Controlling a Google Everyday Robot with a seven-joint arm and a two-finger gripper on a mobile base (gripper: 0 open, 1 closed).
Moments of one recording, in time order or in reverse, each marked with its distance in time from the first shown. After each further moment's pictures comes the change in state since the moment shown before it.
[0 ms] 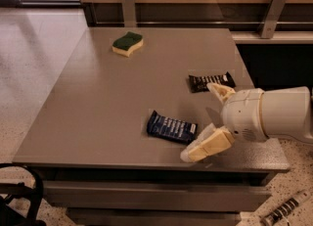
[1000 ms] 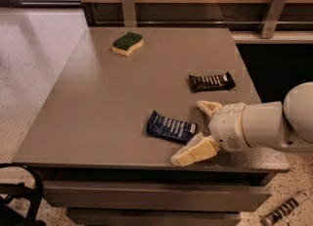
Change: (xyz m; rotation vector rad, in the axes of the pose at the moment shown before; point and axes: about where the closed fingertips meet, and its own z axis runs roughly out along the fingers) arm 0.038 0.007 0.039 -0.025 0.038 0.106
